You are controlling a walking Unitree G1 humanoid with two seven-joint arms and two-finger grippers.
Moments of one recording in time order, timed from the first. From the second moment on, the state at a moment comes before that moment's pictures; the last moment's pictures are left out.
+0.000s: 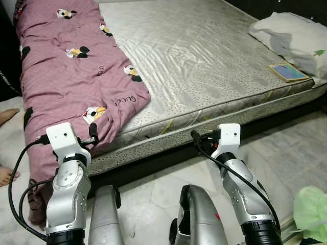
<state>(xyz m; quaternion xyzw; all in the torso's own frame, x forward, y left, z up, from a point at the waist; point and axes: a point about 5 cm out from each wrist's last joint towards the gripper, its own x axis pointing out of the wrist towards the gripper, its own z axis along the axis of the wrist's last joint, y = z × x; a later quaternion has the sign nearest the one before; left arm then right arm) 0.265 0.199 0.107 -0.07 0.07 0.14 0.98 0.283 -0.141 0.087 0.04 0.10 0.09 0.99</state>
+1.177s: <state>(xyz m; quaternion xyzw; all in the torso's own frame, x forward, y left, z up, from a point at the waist) 0.267 0.180 0.112 -0.11 0.06 0.07 0.99 0.284 -0.147 0.095 0.04 0.09 0.09 0.99</state>
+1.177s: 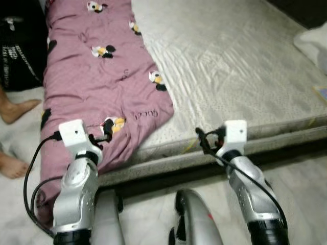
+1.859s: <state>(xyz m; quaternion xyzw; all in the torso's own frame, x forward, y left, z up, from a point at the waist) 0.260 0.191 0.089 -0.07 0.15 0.11 0.98 0.284 -0.132 0.093 0.04 0.10 0.11 0.99</state>
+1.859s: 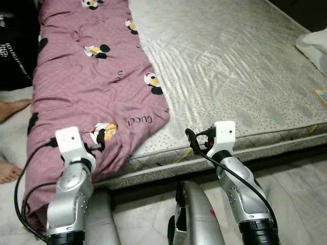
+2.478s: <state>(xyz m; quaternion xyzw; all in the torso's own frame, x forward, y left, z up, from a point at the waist) 0.253 0.148 0.123 -0.02 0.09 -0.02 1.00 0.323 -0.095 0.089 0.07 0.10 0.12 0.98</state>
